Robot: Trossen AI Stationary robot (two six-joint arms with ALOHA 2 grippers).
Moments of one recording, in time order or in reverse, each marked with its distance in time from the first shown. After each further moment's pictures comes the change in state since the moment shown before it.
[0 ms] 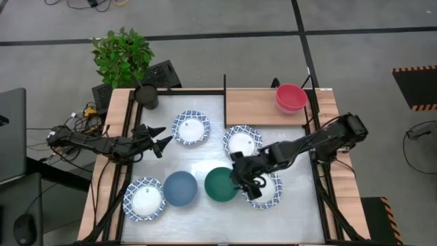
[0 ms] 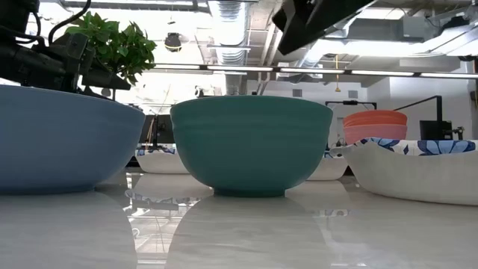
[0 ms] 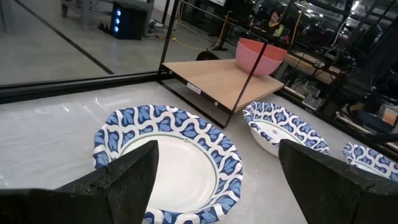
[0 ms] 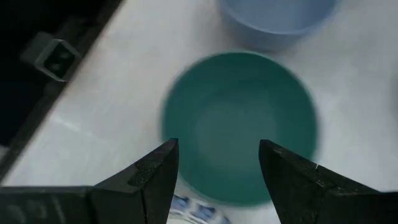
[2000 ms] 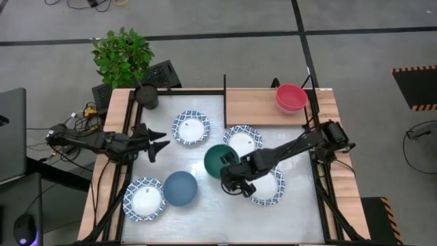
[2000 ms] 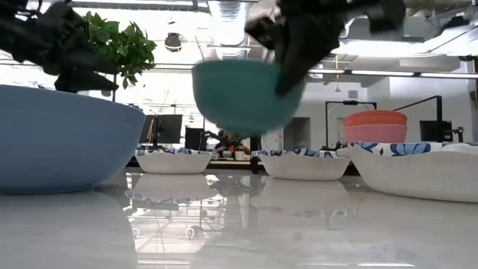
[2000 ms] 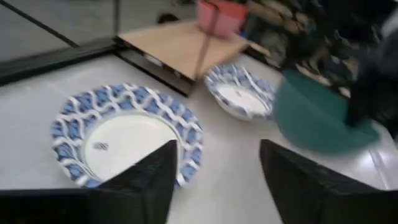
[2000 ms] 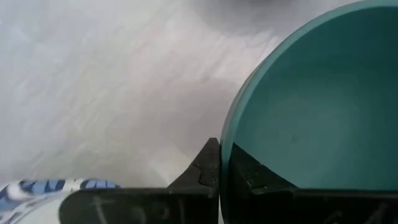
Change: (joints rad) left arm -0.004 0.029 0.237 -0.363 0.246 -0.049; right arm -0.001 0.225 0.256 -0.309 0.214 -0.286
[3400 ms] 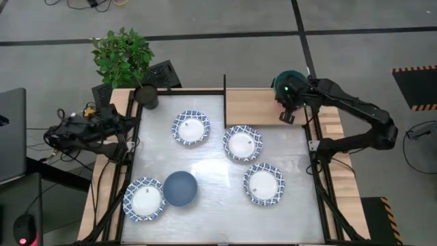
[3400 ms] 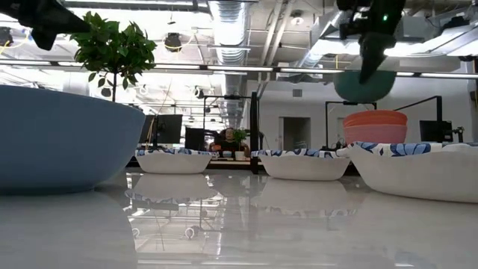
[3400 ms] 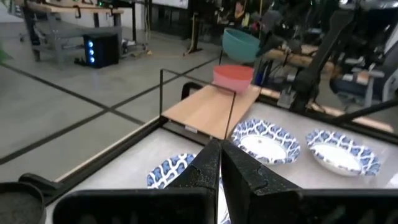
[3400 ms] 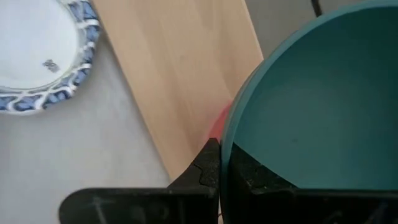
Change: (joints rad) left arm 0.000 -0.202 0.384 -0.414 -0.129 0.294; right arm -0.861 -0.677 -0.276 -0.372 0.153 0.085
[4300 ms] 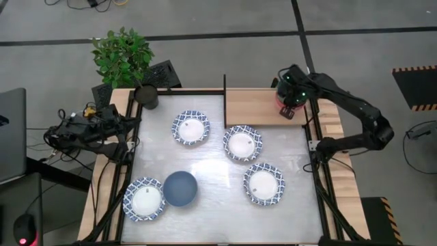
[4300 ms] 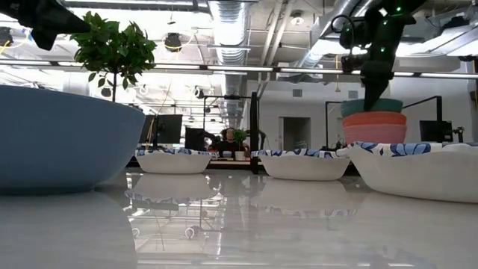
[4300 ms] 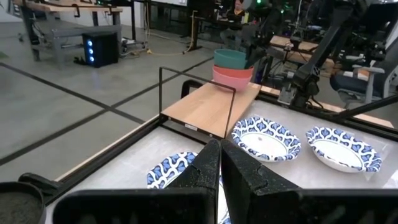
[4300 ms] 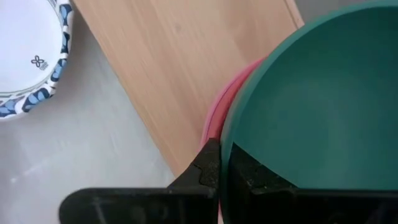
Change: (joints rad) left arm 0.000 0.000 0.000 -0.001 0.000 0.003; right arm -0.295 0.069 -0.135 0.121 -0.265 -0.100
